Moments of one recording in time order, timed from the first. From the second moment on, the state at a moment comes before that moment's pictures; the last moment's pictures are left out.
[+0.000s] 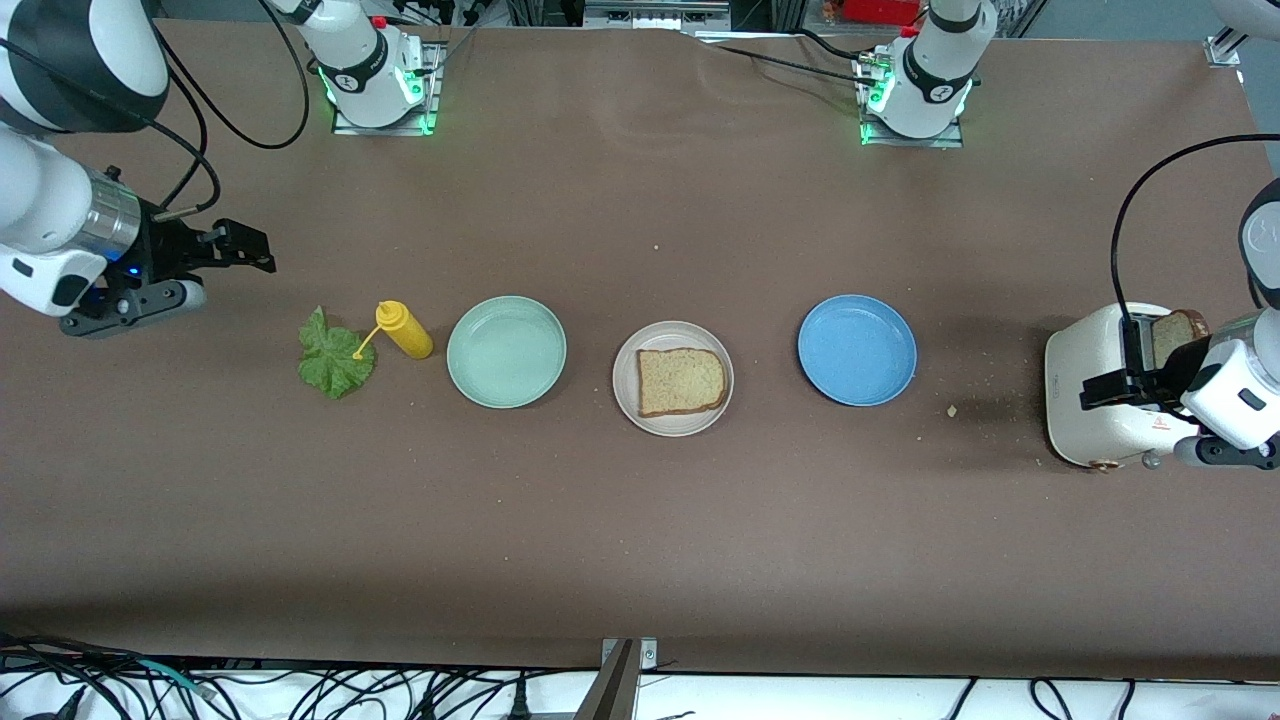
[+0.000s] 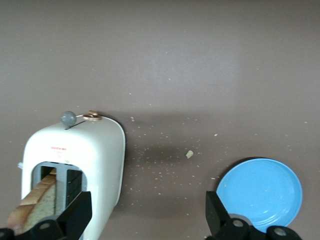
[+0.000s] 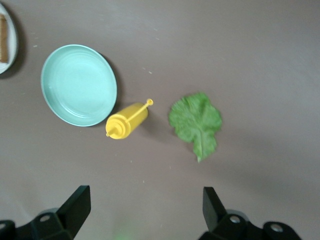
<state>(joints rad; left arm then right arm) 0.05 0.43 0.05 -1.37 0.02 1.74 0.08 -0.02 0.10 0.05 -1.74 0.13 1.70 -0.35</state>
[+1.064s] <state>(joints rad) 0.04 0.43 0.04 -1.37 0.02 1.79 0.08 -0.03 0.15 -0.14 -2.11 0.76 2.00 -1.60</state>
